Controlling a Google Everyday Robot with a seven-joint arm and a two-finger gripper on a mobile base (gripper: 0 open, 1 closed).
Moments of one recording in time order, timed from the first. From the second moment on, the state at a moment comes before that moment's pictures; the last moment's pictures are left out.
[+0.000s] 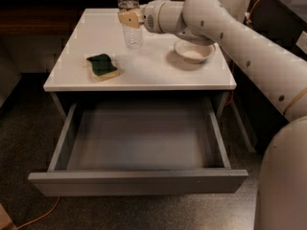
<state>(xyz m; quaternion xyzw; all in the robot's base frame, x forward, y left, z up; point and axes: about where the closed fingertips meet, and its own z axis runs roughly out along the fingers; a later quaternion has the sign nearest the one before) 0.800 0.038 0.977 -0.31 0.69 0.26 0.60</state>
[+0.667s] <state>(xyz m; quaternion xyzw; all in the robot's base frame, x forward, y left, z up) 0.706 0.037 0.986 -0.30 0.69 0.29 0.59</state>
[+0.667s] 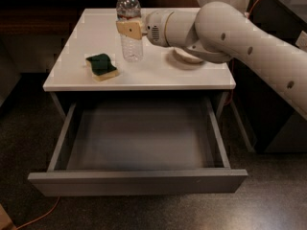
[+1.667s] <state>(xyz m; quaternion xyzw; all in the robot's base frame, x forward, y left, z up) 0.592 0.019 0.997 -0.32 0.67 0.32 0.58</state>
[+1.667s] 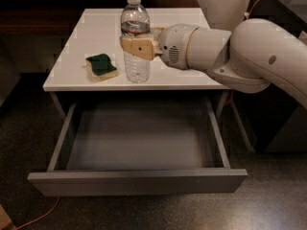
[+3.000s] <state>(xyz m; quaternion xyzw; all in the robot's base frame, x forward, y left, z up) 0.554 -0.017 0.919 -0.39 0.66 0.34 0.54</state>
